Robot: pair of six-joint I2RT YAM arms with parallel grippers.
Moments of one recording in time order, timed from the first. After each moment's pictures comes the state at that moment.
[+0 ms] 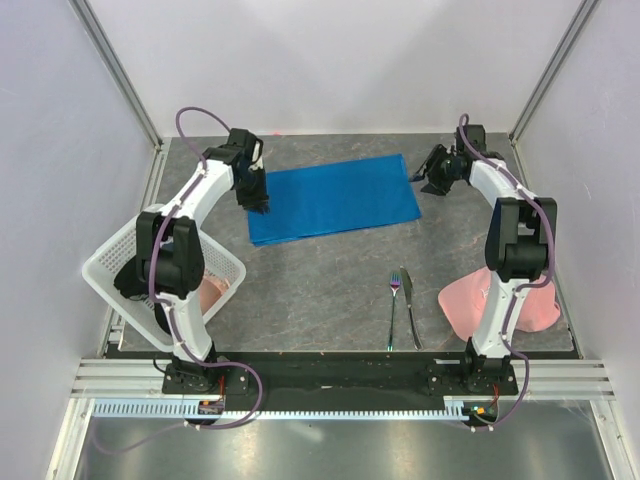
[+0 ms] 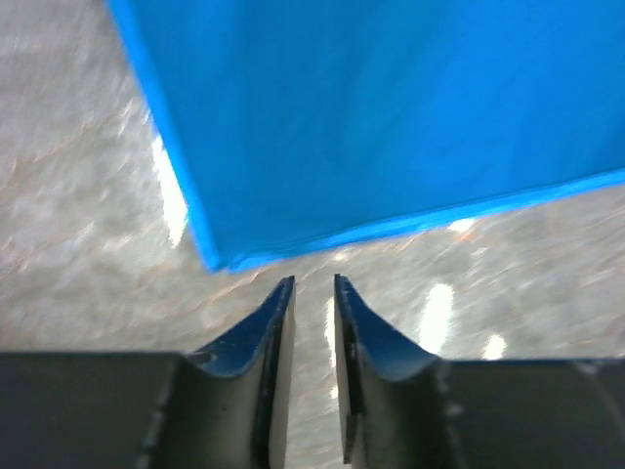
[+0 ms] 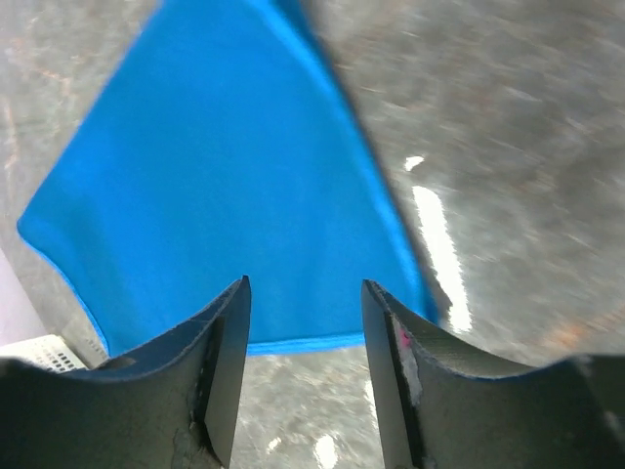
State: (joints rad) left arm -0.21 1.93 1.63 -0.87 0.10 -0.31; right arm -0.02 2.06 1.61 -0.47 -0.35 0.61
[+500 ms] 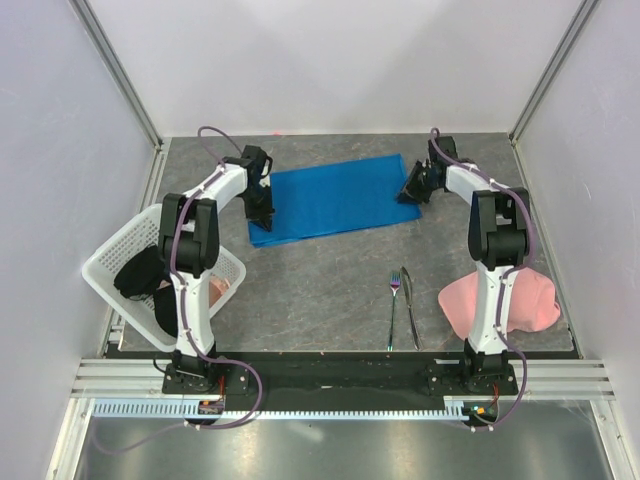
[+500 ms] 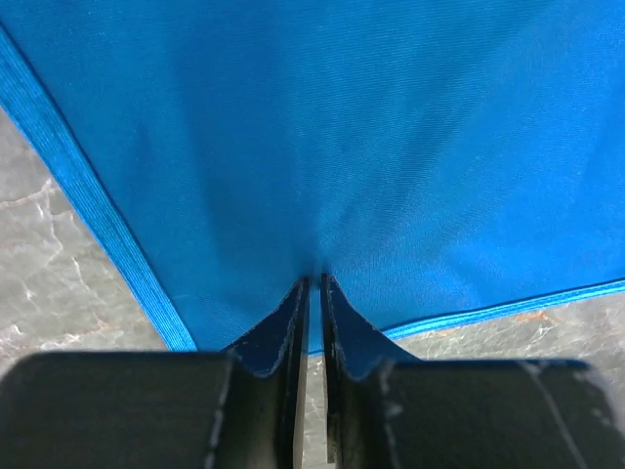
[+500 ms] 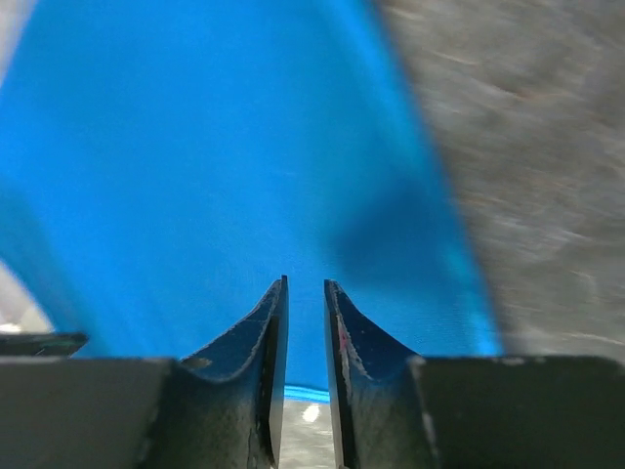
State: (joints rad) left arm -0.21 2.19 1.70 -0.87 0.11 -0.32; right arm 0.08 2.22 1.69 -0.46 -0.33 0.62
